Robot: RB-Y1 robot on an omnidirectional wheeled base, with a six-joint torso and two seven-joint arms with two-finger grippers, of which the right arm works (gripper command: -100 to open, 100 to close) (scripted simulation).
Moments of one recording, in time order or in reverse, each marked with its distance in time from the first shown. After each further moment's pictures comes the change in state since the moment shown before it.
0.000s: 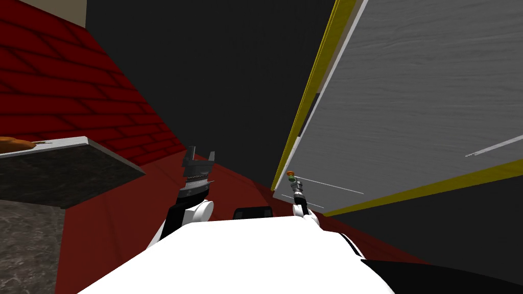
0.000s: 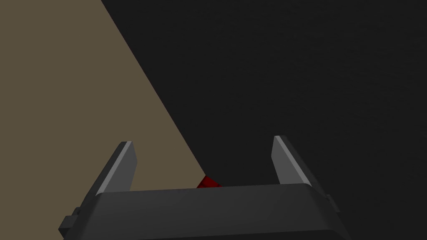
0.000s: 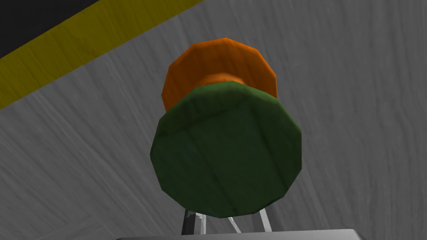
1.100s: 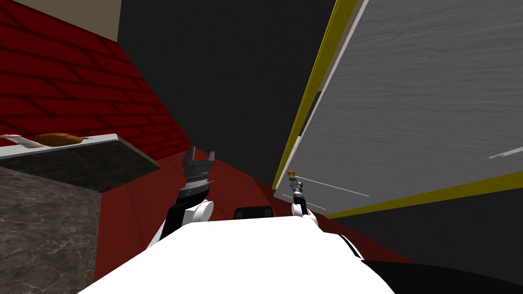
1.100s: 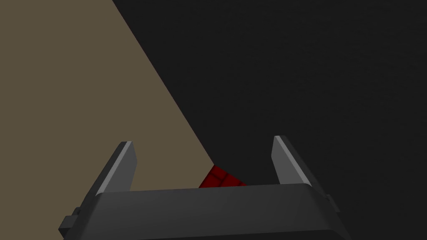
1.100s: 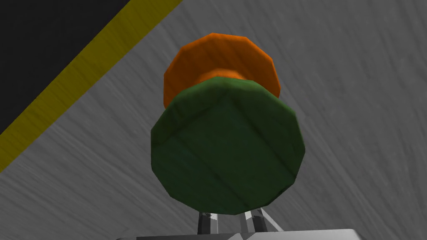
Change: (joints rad) arm 0.013 0.016 0.009 -0.039 -0.061 0.040 -0.171
